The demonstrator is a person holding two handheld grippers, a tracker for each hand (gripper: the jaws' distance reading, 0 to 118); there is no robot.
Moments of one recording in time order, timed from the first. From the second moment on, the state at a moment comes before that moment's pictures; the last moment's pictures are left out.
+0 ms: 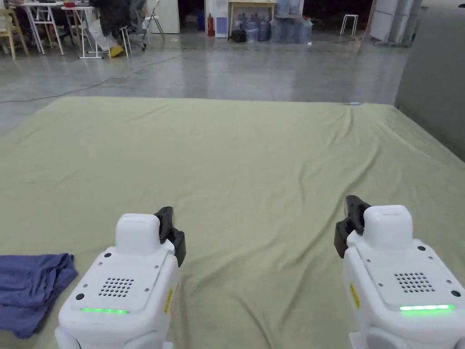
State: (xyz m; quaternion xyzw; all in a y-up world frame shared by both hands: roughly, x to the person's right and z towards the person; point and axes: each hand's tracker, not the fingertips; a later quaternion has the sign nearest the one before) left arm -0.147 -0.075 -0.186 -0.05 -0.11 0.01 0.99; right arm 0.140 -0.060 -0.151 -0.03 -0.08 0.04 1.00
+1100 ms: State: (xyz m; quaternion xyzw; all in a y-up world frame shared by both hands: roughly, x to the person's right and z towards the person) left arm -0.138 -0.080 -0.185 -0.05 -0.11 0.01 0.99; right arm 0.146 -0.067 -0.143 -0.01 -0.11 0.06 0.99
